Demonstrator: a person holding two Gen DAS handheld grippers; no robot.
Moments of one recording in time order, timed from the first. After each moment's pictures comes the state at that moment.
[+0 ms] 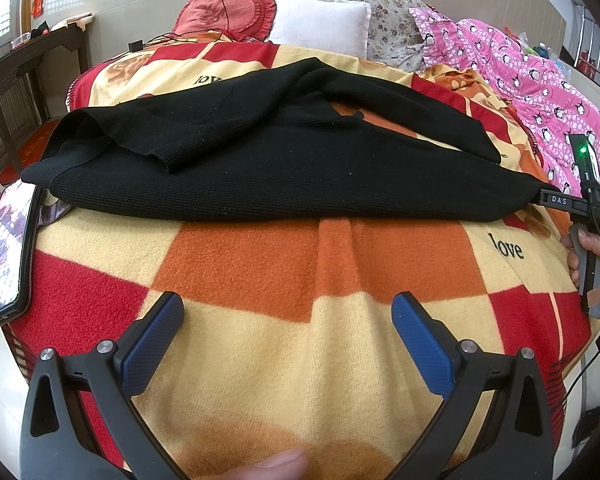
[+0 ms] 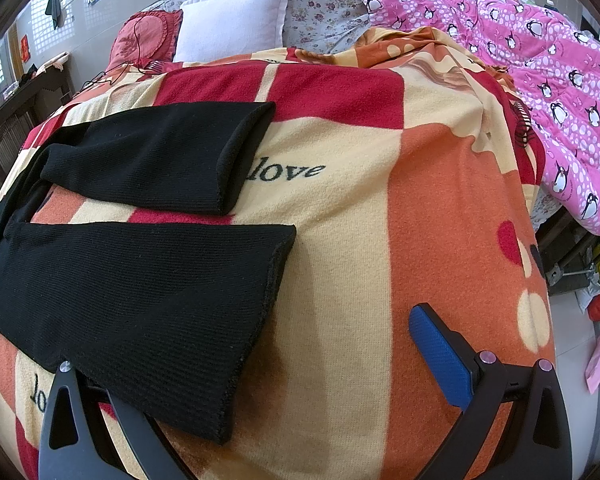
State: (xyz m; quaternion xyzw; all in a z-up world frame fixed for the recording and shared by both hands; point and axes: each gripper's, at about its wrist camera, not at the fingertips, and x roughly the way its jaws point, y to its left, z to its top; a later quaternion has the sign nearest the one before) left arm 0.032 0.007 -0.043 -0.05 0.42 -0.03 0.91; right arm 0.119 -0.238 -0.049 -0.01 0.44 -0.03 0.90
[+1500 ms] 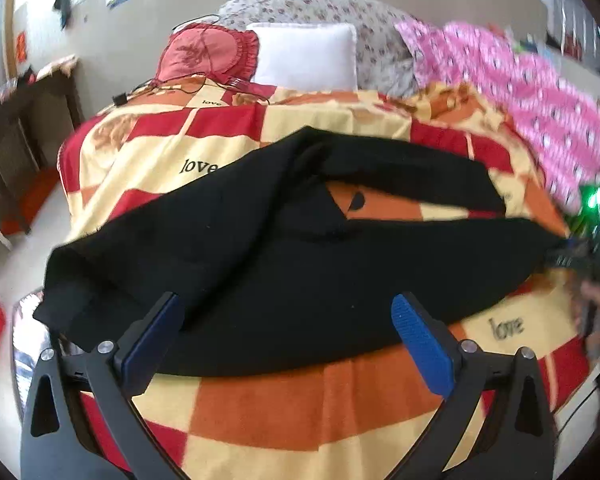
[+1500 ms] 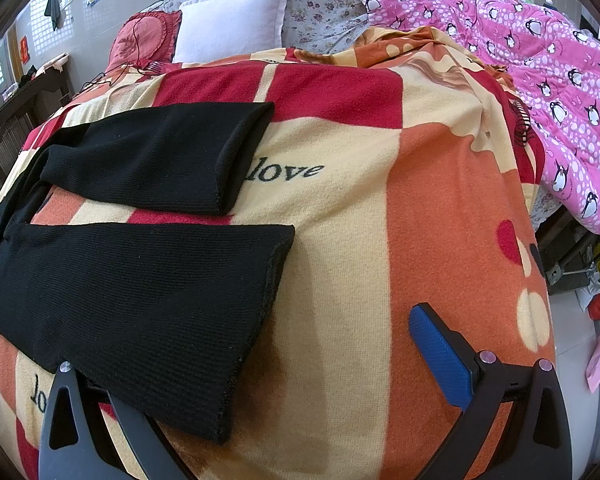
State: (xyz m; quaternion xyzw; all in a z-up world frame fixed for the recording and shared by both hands) left arm 0.100 0.000 0.011 -0.01 0.38 -0.04 0.92; right arm 0.119 -0.239 -0.048 -0.01 0.44 -0.03 0.90
